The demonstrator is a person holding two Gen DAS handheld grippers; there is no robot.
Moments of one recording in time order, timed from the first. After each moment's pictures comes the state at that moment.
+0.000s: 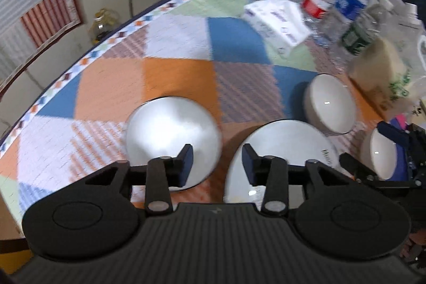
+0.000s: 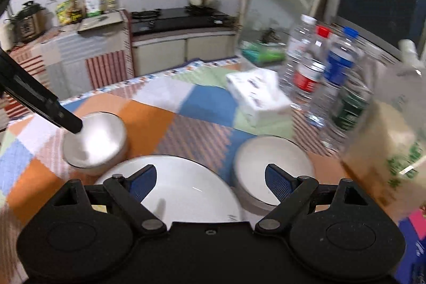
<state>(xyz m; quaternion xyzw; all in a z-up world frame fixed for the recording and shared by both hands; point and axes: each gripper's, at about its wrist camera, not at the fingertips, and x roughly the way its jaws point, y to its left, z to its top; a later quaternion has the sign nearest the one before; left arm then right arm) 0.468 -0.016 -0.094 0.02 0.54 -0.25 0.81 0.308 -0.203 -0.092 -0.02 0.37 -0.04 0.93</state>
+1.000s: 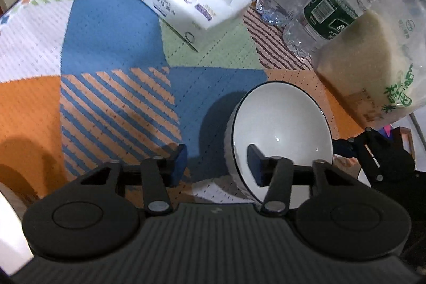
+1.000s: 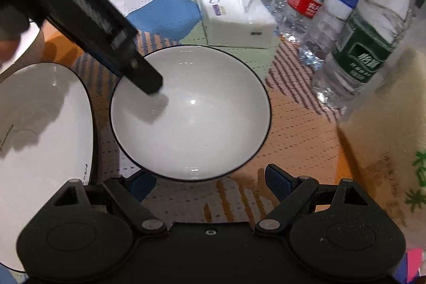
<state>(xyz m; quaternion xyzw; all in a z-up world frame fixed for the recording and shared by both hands) 0.512 -0.193 -0.201 0.00 0.57 -0.34 0.75 0.364 -0.306 -0.193 -0.08 0.49 0.02 0.87</state>
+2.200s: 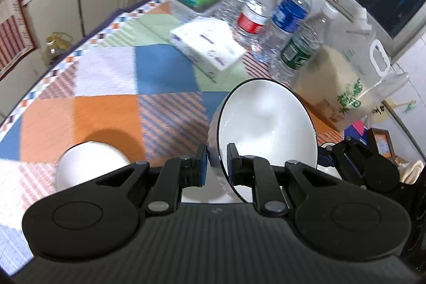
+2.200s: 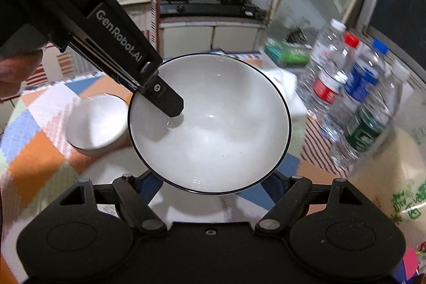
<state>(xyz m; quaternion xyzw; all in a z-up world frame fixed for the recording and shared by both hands) 0.470 -0.073 -0.063 0.00 0.51 -0.33 0.79 0.333 -0.205 -0.087 -0.07 0.39 0.04 0.92</state>
